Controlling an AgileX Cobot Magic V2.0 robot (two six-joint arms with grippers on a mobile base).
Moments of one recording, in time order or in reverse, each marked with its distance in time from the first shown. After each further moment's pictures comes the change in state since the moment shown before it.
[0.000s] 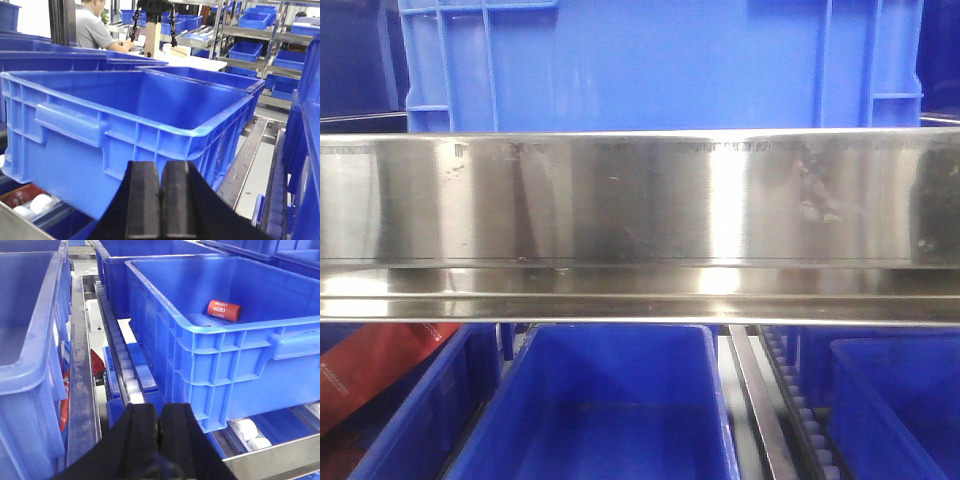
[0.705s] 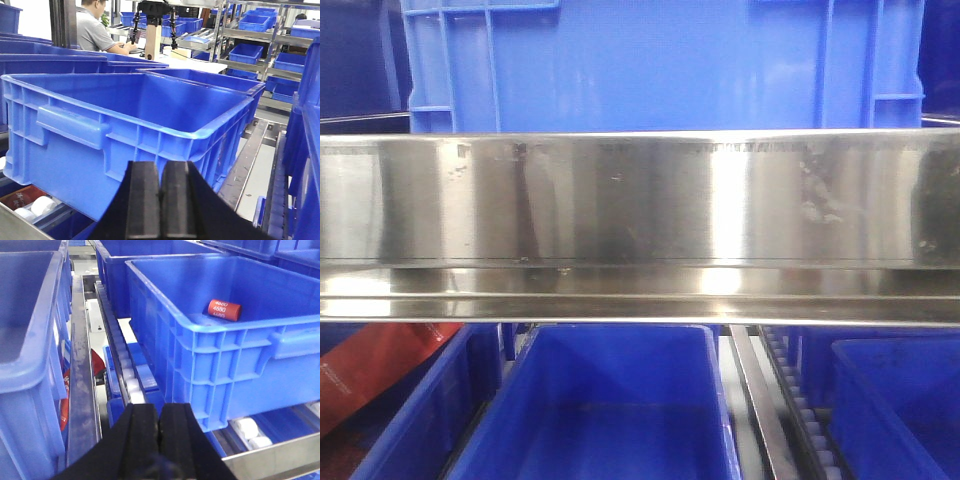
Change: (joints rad) left arm 0.012 -0.007 0.034 0.000 -0.028 -0.001; right arm 0.000 0.000 0.000 -0.001 -0.002 0.000
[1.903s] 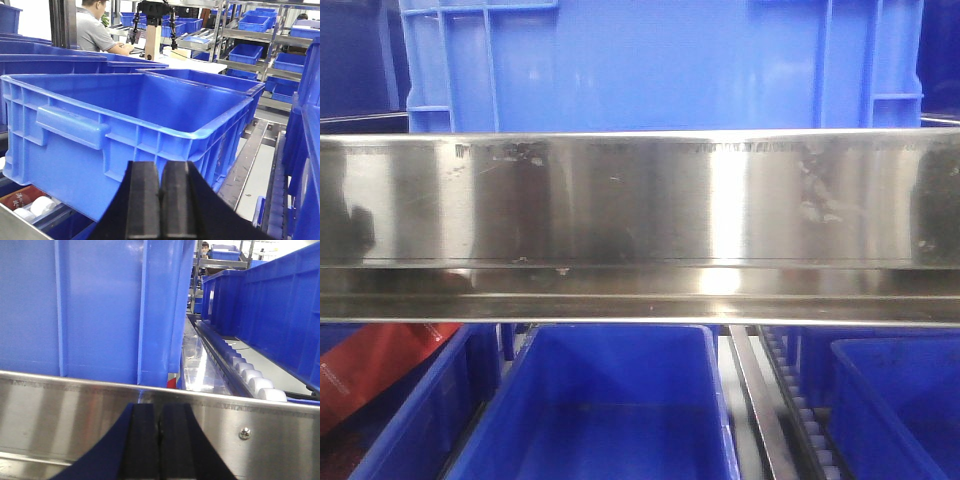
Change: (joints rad) left arm 0.498 -0.523 0.880 -0.196 -0.657 0.175; right arm 0.000 0.000 0.000 0.000 -0.001 0.000
